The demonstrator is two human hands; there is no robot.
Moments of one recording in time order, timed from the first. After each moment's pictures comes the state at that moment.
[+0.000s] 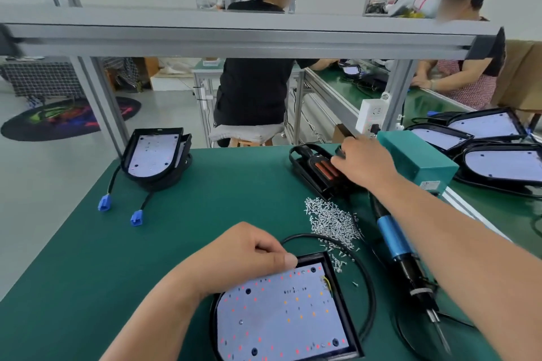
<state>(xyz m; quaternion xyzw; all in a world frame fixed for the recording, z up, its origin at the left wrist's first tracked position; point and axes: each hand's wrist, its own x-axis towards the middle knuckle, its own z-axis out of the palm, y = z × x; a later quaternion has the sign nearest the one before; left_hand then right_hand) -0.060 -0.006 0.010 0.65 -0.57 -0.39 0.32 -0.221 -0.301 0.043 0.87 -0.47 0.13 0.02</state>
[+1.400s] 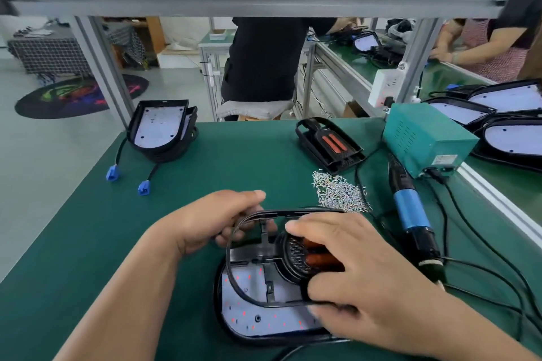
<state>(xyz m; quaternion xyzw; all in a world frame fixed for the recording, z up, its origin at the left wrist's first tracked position) -0.027 0.001 0.003 0.64 -0.43 -0.52 0.37 -0.307 -0.075 0.022 0.98 0.02 0.21 -0.06</state>
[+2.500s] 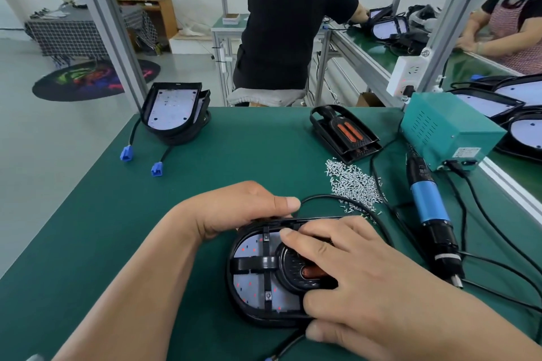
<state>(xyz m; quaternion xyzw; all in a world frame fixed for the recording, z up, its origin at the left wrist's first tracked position) -0.045 0.005 0.016 0.62 -0.50 -0.51 0.31 -0.302 -0.054 0.030 0.99 0.05 0.10 0.05</state>
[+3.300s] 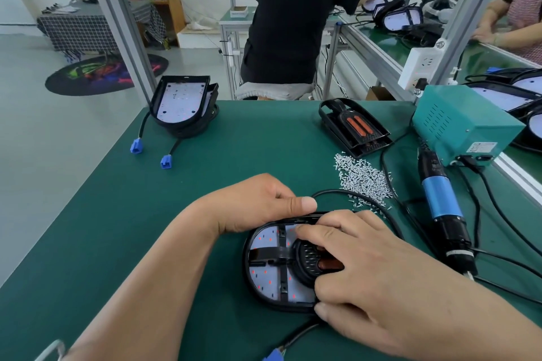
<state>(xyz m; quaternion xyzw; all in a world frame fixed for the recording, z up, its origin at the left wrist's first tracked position) -0.052 -0.003 0.011 0.65 -0.59 -0.40 0.26 -0.301 -0.058 0.029 1.00 0.02 0.07 0.00</state>
